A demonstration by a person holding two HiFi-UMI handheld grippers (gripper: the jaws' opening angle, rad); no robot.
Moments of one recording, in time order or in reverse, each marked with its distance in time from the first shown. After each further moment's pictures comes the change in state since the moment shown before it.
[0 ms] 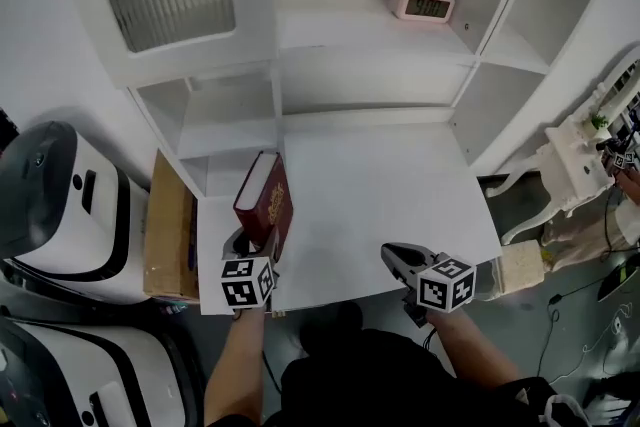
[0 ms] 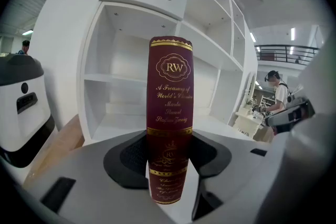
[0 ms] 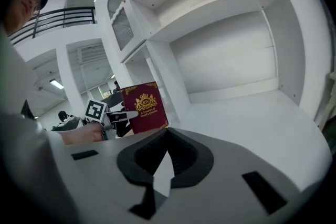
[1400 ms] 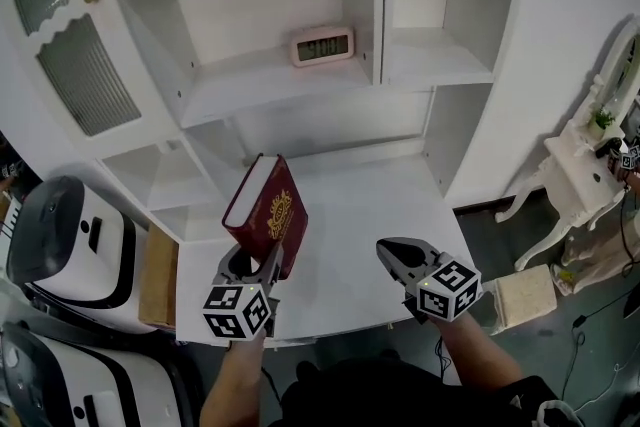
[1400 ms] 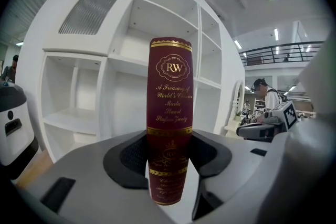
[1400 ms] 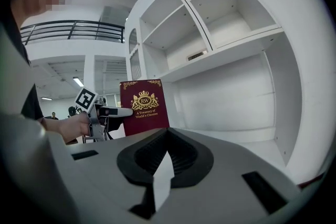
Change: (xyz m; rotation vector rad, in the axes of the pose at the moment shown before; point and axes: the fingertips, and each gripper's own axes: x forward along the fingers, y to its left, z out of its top) left arm 0.002 -0.224 0.129 0.078 -0.173 -0.057; right arm -0.127 -0.122 0.099 -0.226 -0.274 0.124
